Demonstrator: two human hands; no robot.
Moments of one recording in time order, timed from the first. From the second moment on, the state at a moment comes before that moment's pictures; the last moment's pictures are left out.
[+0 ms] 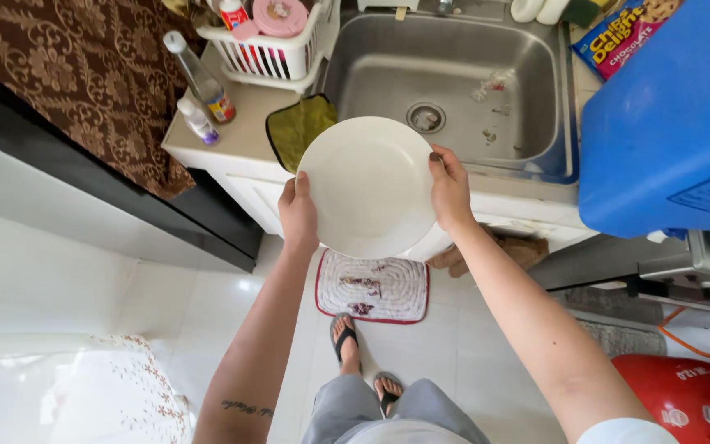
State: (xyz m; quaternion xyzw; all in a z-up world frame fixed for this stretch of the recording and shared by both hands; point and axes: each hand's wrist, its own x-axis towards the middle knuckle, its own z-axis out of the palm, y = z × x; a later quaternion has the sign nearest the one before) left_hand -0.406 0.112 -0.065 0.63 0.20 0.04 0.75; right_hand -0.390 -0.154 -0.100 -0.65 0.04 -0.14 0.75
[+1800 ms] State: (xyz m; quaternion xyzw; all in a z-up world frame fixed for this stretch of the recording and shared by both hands) left_hand -0.726 0.352 -0.051 0.67 0.16 -0.02 0.73; right_hand -0.742 0.092 -0.084 -0.66 0.12 -0.16 0.73
